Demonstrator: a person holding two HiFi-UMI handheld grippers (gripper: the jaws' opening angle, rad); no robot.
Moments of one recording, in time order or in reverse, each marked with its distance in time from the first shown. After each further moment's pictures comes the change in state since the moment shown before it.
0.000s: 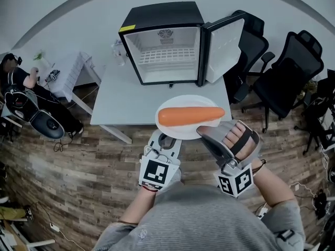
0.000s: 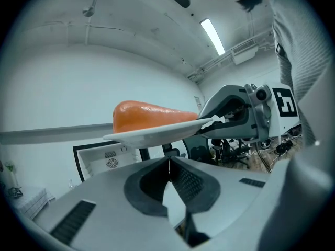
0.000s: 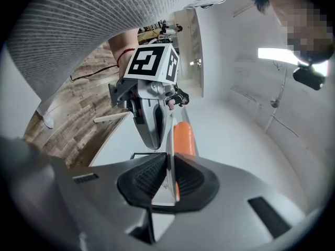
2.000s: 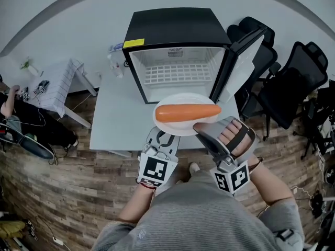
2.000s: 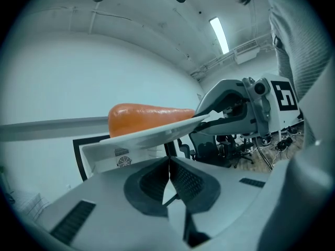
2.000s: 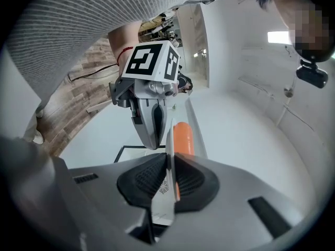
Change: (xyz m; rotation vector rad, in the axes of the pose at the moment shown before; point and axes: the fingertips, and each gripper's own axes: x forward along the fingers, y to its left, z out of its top) left arm 0.084 0.177 -0.051 0.001 0.011 -0.041; right arm 0.197 -0.020 -0.057 -0.010 0.059 0.047
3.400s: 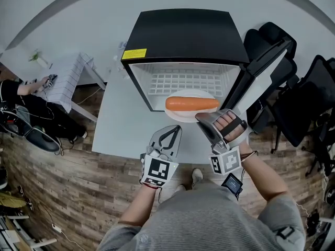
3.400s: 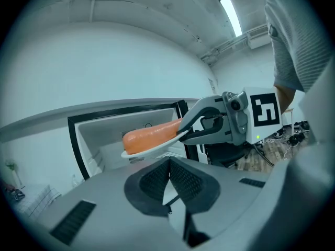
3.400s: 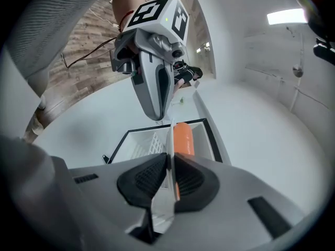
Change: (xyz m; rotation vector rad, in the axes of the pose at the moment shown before) left arm 0.076 0.048 -0.062 -0.023 0.151 0.104; right arm 0.117 0.049 -0.123 0.025 0.007 0.103
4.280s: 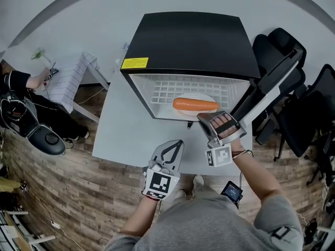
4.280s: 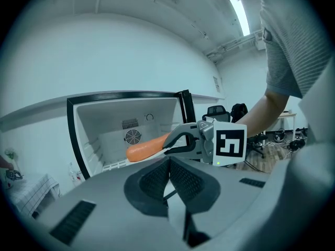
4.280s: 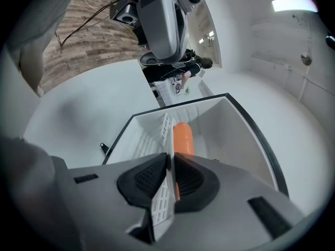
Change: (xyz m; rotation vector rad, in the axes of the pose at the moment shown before) left arm 0.016 0.001 -0.031 -0.064 0.051 0.004; right arm 0.086 0.044 -0.058 0.036 0.069 0.057
